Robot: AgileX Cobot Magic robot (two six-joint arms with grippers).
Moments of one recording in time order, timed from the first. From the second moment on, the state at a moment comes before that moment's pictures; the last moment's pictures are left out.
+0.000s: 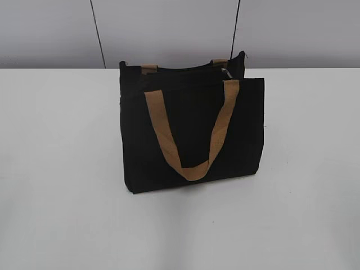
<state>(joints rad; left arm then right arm) -0.49 0.17 -0.63 0.09 1.12 -0.15 0.19 0.17 -0.57 0.18 1.17 -0.22</state>
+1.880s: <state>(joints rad) -0.28 -0.01 -0.53 0.05 1.06 -0.11 0.07 -0.01 -0.48 0.05 1.10 -0.11</state>
